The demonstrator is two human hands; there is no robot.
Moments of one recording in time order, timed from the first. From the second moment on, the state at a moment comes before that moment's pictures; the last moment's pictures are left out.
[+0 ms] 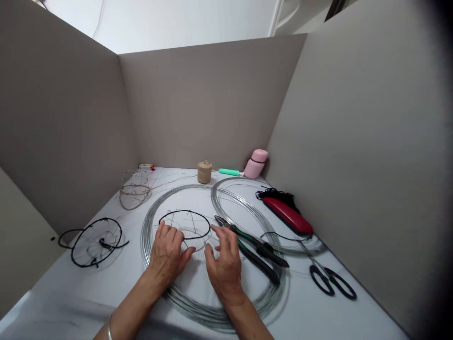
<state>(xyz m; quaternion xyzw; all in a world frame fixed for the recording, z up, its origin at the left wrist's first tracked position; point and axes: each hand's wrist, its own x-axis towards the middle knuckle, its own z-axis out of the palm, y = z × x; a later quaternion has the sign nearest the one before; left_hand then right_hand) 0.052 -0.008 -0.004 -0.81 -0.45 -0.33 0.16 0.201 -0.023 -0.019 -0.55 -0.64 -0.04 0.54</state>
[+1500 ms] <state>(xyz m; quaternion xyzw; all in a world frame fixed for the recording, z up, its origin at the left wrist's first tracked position) 0.059 0.008 0.008 -0.85 -0.46 -0.18 0.15 0.206 0.001 -0.003 -0.52 -0.78 -0.03 0.34</state>
